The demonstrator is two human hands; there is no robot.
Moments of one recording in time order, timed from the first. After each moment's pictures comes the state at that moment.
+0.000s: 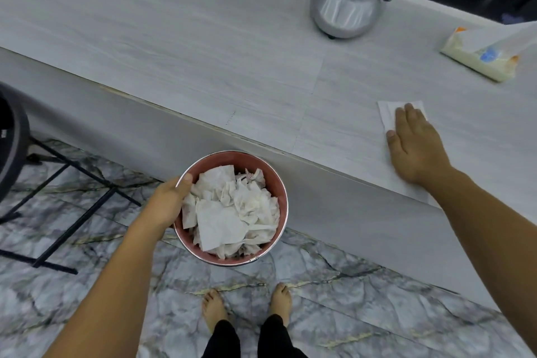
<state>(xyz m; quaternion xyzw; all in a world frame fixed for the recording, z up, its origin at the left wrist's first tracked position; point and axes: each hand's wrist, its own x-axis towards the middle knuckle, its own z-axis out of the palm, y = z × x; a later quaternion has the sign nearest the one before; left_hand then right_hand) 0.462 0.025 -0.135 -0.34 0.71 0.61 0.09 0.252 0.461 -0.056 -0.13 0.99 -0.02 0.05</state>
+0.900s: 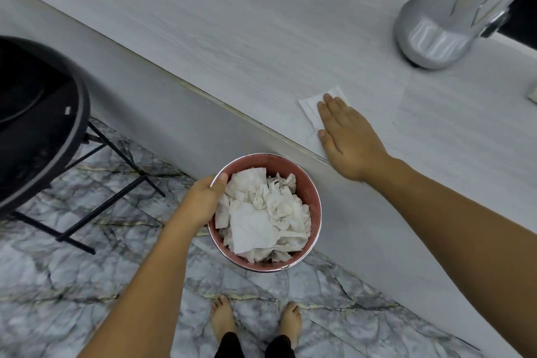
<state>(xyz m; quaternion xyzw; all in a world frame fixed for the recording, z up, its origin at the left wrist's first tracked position) 0.465 -0.041 -0.148 -0.37 0.69 0.61 0.06 0.259 0.195 -0.064 -0.38 0.92 -0.02 0.04</state>
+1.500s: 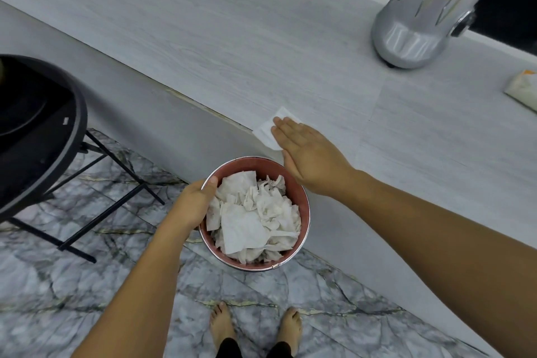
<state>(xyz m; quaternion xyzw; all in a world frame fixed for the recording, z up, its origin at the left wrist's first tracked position) 0.468 -0.019 -0.138 -0.37 0.71 0.60 0.06 0.297 0.191 -0.070 -0.49 0.87 -0.05 0.03</state>
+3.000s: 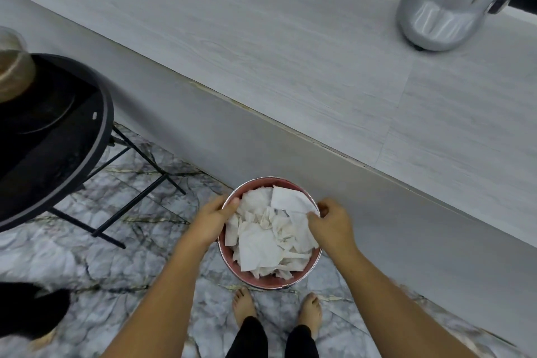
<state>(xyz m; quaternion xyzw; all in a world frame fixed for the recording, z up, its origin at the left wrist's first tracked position) 0.519 -0.021 -0.160 -0.38 0.66 0.65 0.10 0.421 0.214 -0.156 0.05 0.90 -0.38 0.20</state>
